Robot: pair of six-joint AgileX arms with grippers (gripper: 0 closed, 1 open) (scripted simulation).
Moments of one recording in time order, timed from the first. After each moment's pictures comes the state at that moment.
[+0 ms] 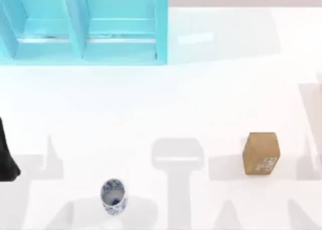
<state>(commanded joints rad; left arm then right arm) 0.00 0.00 0.00 0.00 0.00 0.00 0.00 0.00 0.00 0.00 0.00 0.00</state>
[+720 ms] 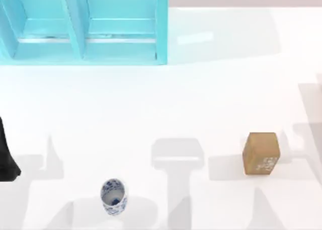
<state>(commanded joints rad) 0.00 0.00 0.00 0.00 0.00 0.00 0.17 0.57 0.48 -0.39 -0.01 0.17</state>
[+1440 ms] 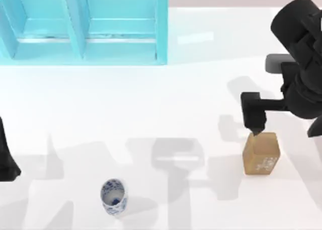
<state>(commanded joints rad) 0.00 0.00 0.00 0.00 0.00 0.00 0.43 1.66 1.25 -1.05 0.00 0.44</state>
